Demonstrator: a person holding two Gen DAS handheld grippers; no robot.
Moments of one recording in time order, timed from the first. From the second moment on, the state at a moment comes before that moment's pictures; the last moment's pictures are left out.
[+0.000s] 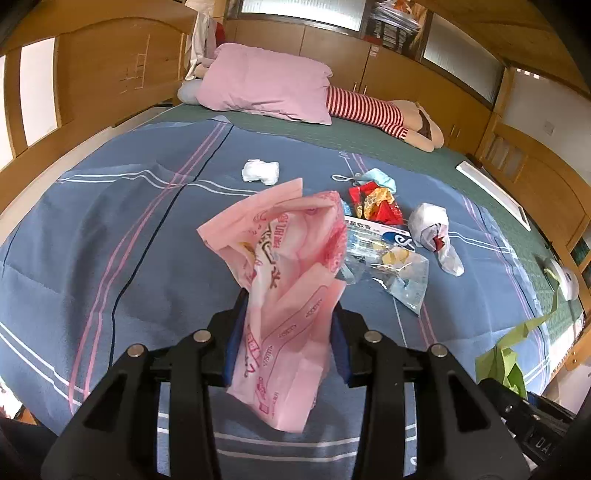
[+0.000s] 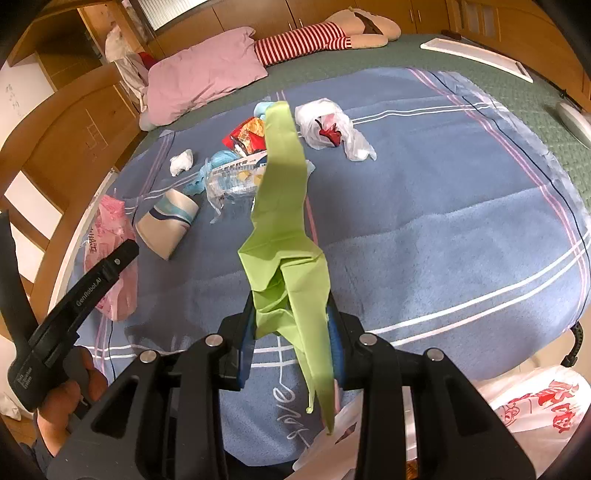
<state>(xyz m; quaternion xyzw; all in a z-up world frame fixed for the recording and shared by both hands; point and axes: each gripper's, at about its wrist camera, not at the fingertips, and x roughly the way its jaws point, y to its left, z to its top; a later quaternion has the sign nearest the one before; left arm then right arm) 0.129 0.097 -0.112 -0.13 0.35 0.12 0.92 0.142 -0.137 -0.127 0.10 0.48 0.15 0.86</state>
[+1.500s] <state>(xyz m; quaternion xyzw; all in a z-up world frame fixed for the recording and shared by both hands) 0.129 0.098 -0.113 -0.13 0.35 0.13 0.92 0.142 -0.126 -0.135 0.10 0.49 0.16 0.85</state>
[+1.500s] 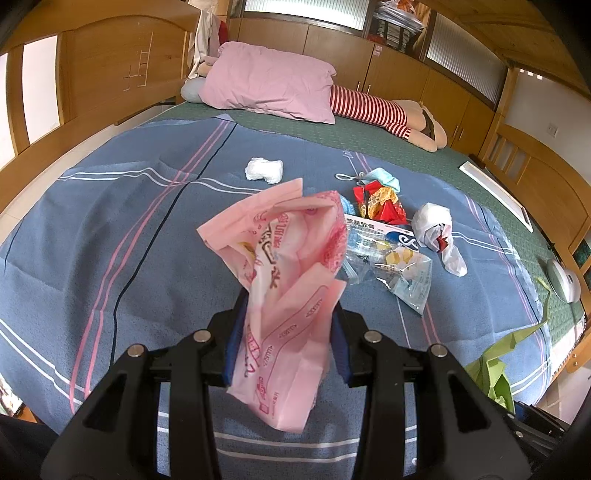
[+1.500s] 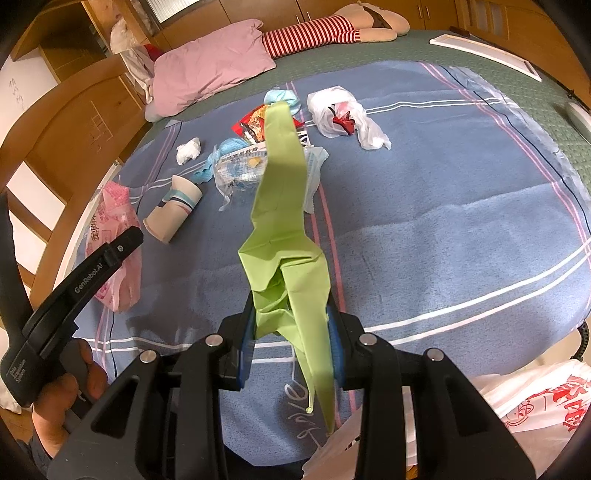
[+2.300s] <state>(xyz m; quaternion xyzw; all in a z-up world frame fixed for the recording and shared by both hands) 0.130 0.088 -0.110 -0.19 0.35 -0.02 0.92 0.108 -0.170 -0.064 0.06 0.42 0.20 0.88</state>
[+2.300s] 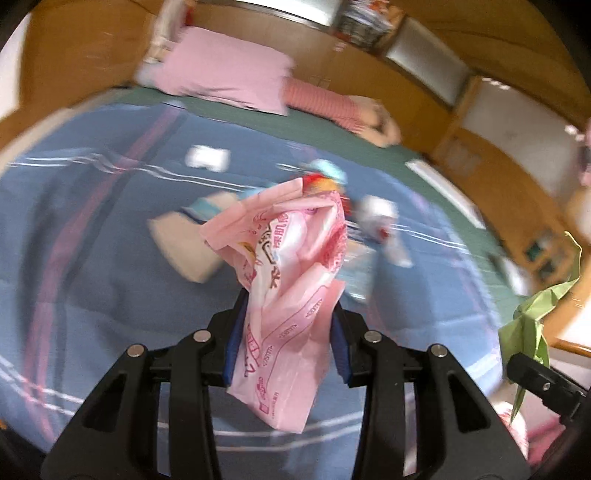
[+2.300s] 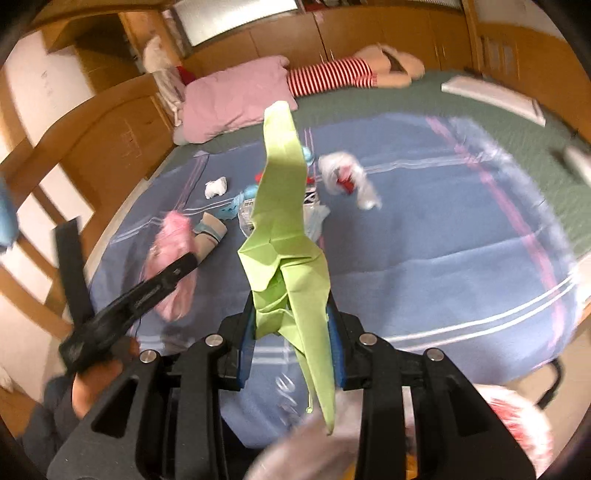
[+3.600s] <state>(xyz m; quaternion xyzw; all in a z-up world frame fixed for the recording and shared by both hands) 0.088 -0.056 -0.100 -0.08 0.35 -0.35 0.87 0.068 -0.300 -0.059 0.24 0.40 0.05 0.88</state>
